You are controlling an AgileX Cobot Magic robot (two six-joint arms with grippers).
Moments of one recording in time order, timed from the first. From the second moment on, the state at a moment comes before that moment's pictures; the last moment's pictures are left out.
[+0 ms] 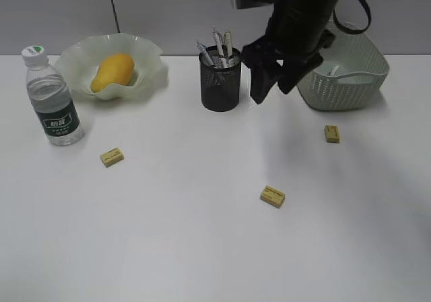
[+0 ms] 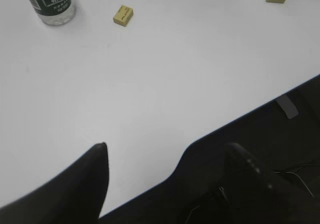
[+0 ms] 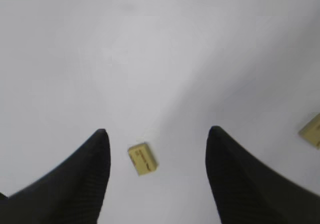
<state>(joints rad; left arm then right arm) -0.54 0.29 -0.53 0.01 1.07 -0.07 0.45 2.11 -1.85 0.17 1.20 -0.18</state>
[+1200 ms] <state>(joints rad) -0.54 0.29 -0.53 0.01 1.07 -0.07 0.45 1.39 -1.05 0.14 1.20 -0.14</state>
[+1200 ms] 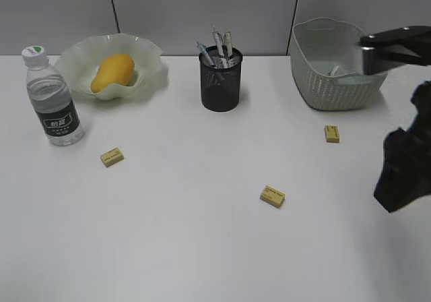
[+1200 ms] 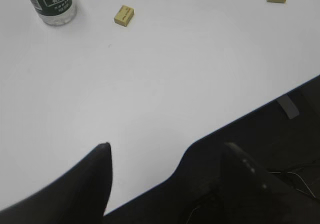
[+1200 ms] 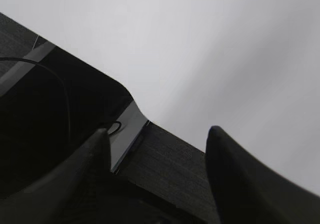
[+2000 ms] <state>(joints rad) -0.54 0.29 -0.53 0.01 1.07 -0.07 0.45 0.60 -0.57 0.00 1.12 0.03</state>
